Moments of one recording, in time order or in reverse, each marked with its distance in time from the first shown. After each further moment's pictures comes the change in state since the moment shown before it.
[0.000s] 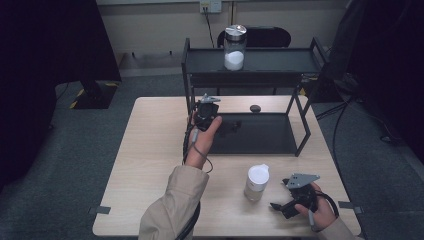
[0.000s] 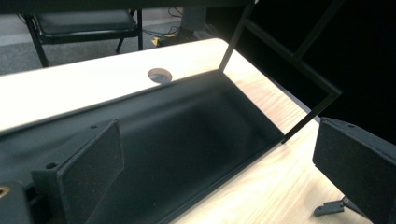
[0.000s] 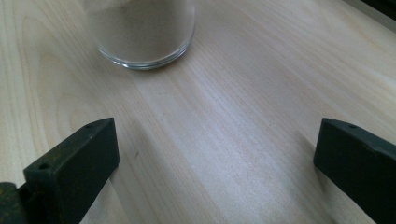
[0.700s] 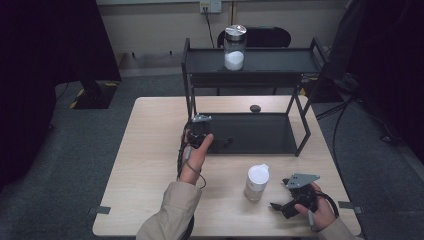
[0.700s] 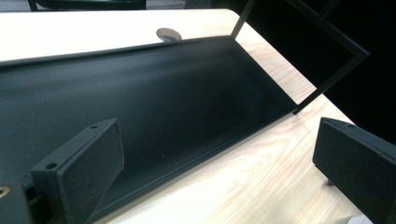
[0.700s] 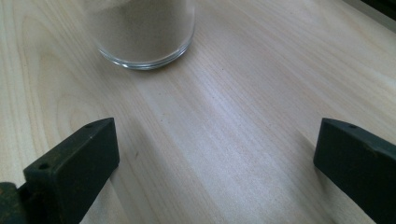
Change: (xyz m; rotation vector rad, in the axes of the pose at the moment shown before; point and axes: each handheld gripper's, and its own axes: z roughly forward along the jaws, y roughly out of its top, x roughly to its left) left arm 0.021 -0.050 0.002 0.033 -0.004 -0.062; right arm 0.000 0.000 0.000 0.001 -0.001 0.002
